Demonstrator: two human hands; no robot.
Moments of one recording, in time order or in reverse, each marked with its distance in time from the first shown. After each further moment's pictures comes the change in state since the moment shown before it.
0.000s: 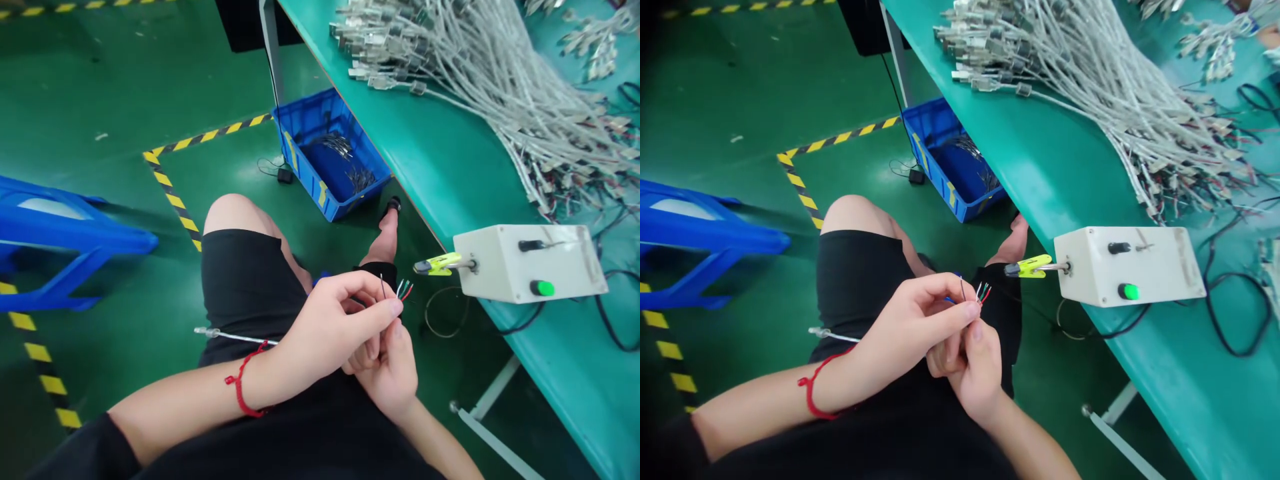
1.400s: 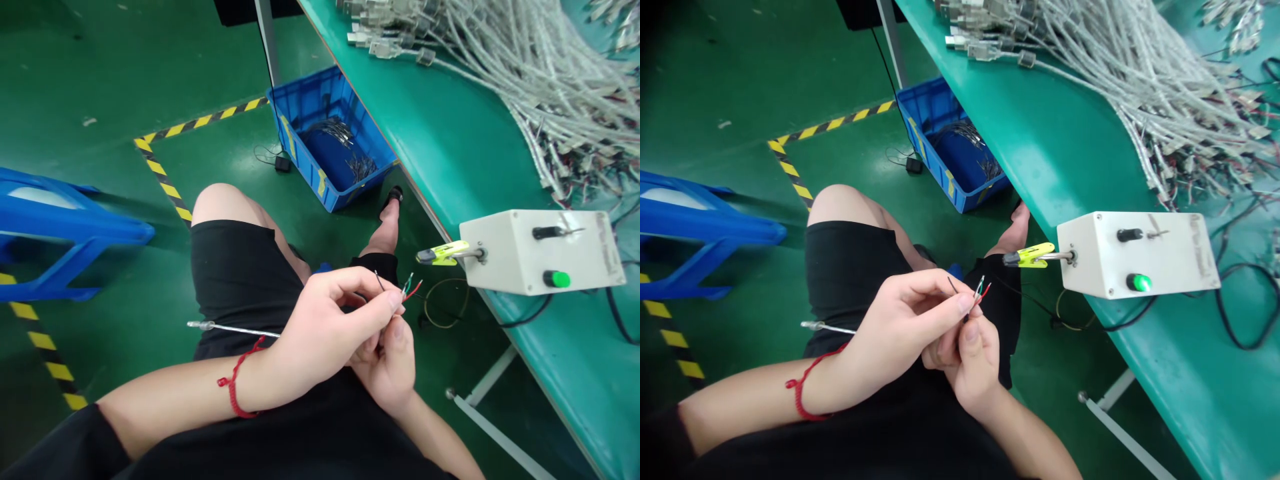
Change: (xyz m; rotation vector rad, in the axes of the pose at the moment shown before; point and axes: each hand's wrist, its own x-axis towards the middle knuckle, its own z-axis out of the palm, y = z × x) left_hand -0.005 -0.005 0.006 0.051 0.093 0.081; right_hand -0.003 0.003 -0.003 -0.135 0.079 -0.015
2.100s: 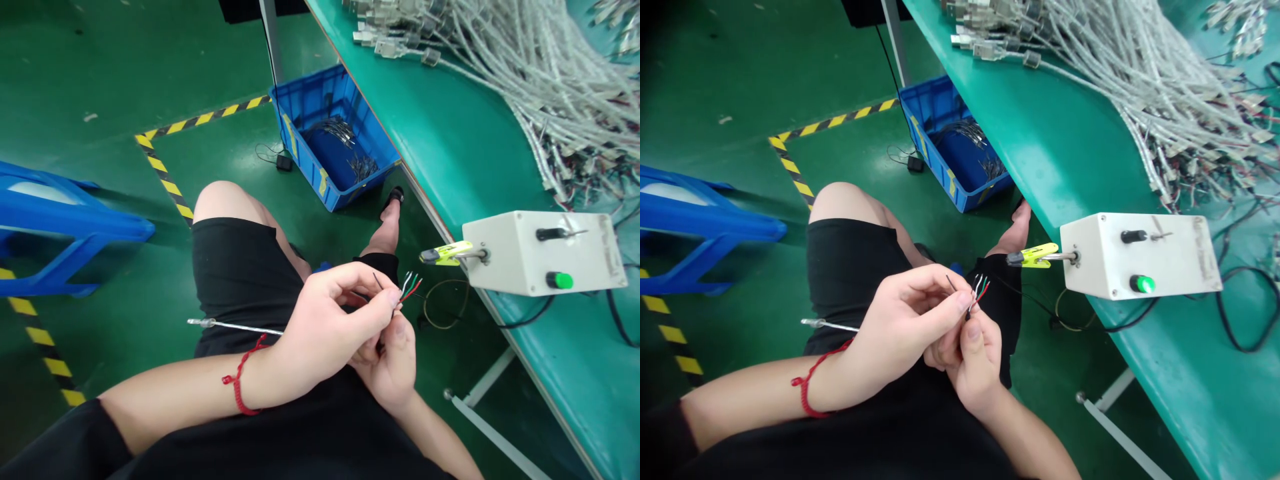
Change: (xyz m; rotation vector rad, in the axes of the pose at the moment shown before) left_hand -0.001 -0.003 0.000 -0.025 0.044 0.066; right_hand 0.001 -0.002 0.003 0.042 -0.047 -0.060
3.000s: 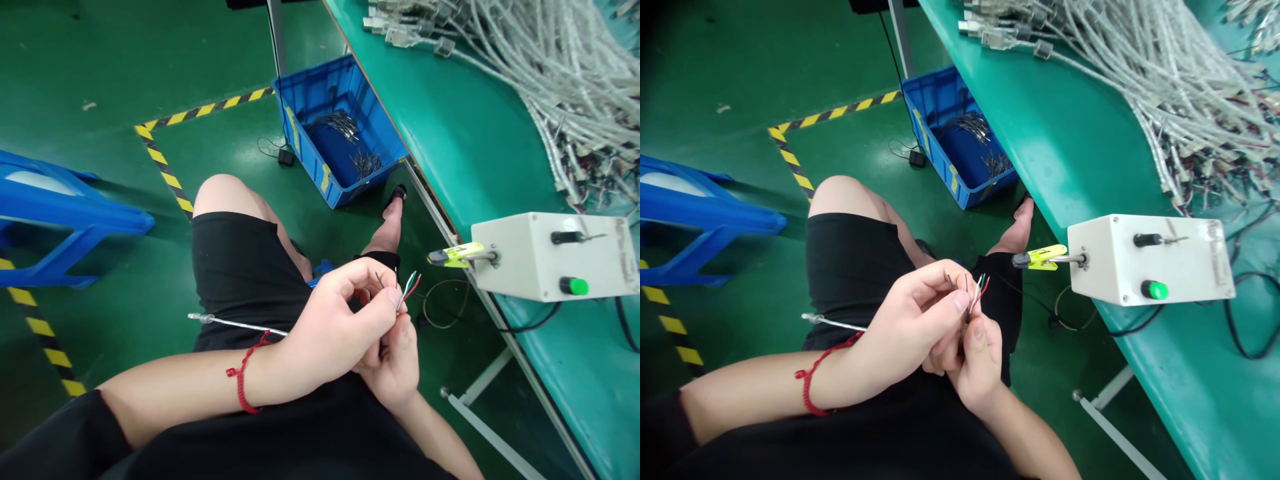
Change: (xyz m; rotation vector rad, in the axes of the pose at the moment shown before) left_hand 0.005 -0.007 -0.001 -0.068 -0.084 -0.024; right_hand 0.008 0.000 0.002 -0.055 -0.078 -0.055
